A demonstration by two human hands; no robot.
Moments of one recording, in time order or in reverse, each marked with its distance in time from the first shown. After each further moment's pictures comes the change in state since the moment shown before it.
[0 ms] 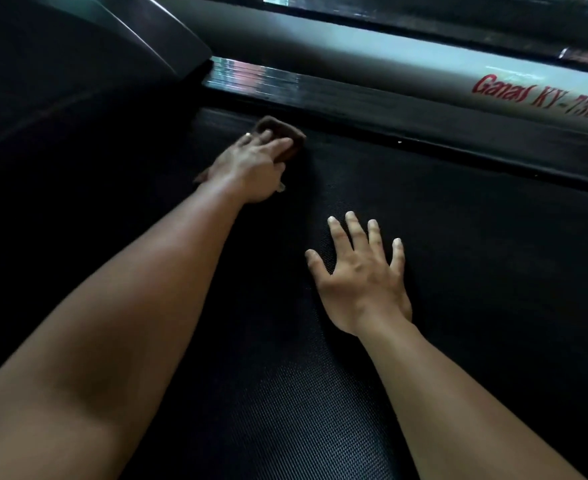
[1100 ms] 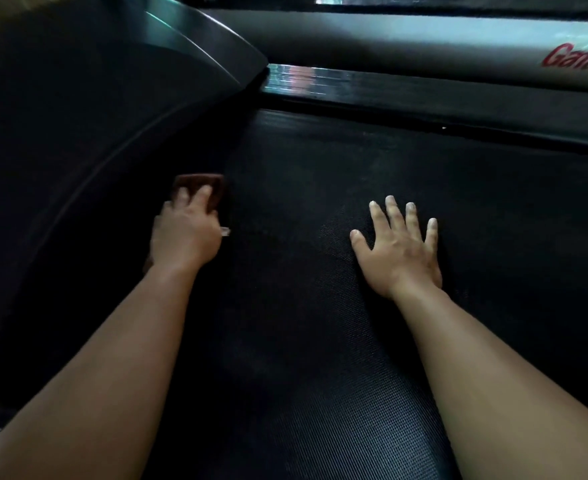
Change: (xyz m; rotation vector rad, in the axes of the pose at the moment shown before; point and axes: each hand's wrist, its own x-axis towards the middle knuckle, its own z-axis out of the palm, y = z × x) left_hand -0.177 -0.088 -0.017 0.087 0.139 -0.526; right_hand -0.003 0.007 -0.001 0.018 0.001 -0.030
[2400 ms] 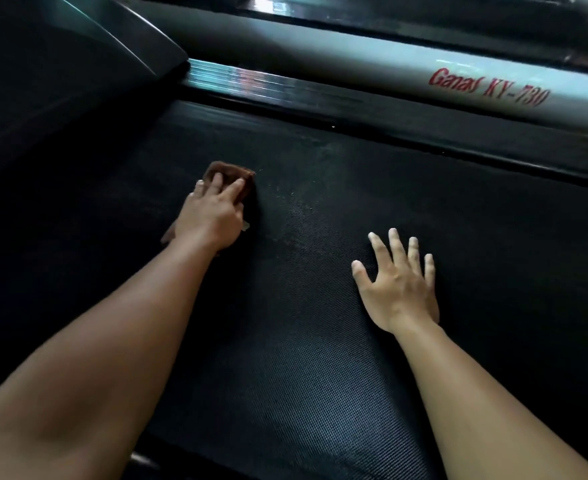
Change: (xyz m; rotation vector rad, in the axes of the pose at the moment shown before) left_hand -0.084 0.172 0.024 -0.015 -0.153 0.281; right_hand -0.110 0.178 -0.032 -0.001 0.017 0.123
